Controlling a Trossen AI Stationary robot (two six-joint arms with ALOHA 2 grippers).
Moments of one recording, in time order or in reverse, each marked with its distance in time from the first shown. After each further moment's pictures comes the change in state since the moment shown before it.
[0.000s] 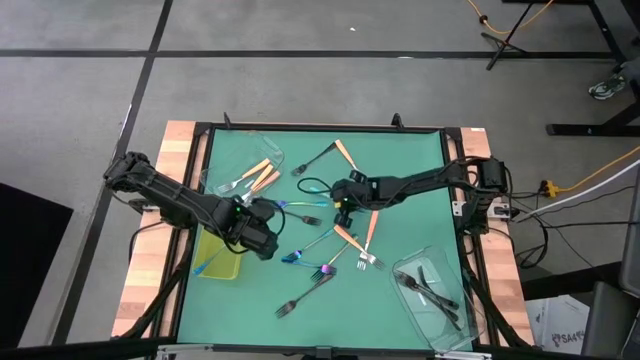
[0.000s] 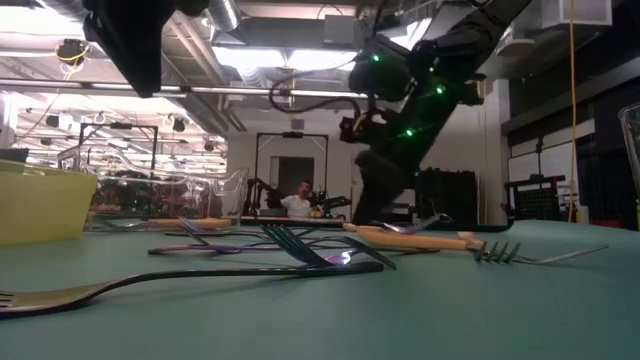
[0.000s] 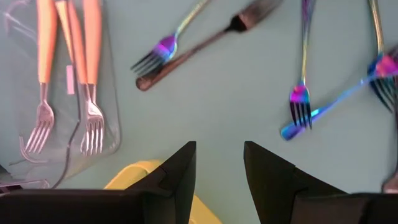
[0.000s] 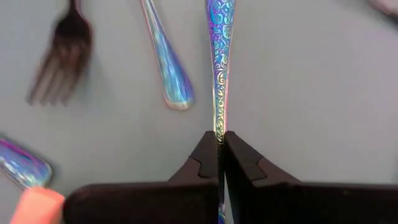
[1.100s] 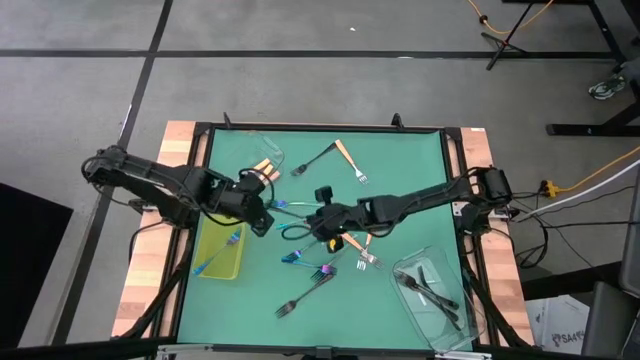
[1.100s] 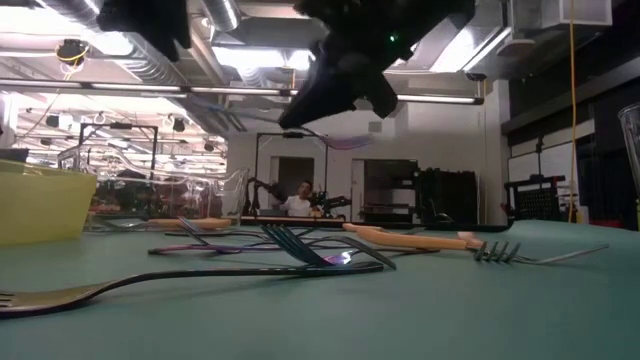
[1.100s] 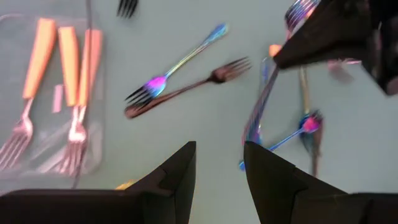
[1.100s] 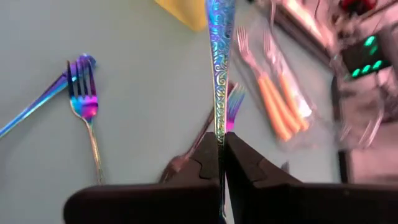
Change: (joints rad) left arm 0.134 -0.208 0.000 0.086 0.031 0.020; right arm 0.240 -0.002 0.248 0.052 0.080 -0.624
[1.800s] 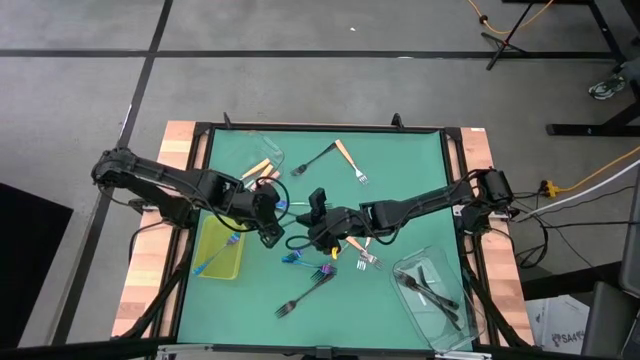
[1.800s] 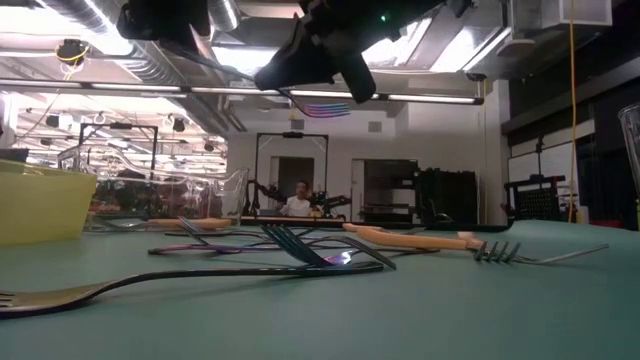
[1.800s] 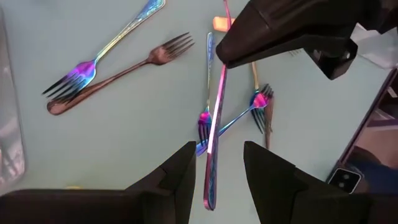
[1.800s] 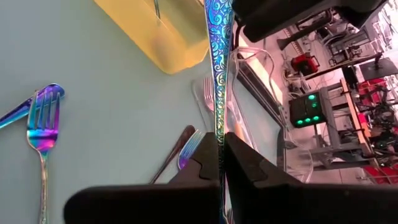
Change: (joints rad) left arm 0.019 0.067 0.000 0.163 0.187 0.072; right arm 0.040 0.000 0.000 0.190 0.063 -0.252
